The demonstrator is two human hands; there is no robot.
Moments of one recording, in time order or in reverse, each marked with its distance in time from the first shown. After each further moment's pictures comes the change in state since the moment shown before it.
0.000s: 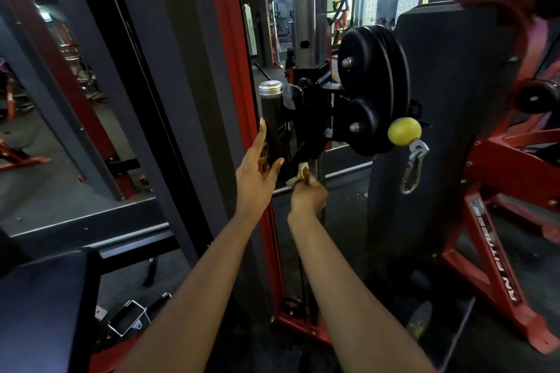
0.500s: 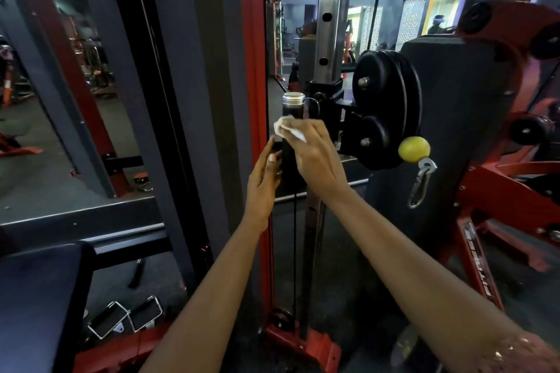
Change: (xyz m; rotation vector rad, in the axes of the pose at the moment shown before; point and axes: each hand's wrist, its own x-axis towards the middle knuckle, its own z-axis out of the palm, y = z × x) left_hand -0.010 0.001 -0.011 -0.619 -0.073 -0.272; right_hand -0.018 -0.079 -0.001 -0.942 -0.403 -1.628
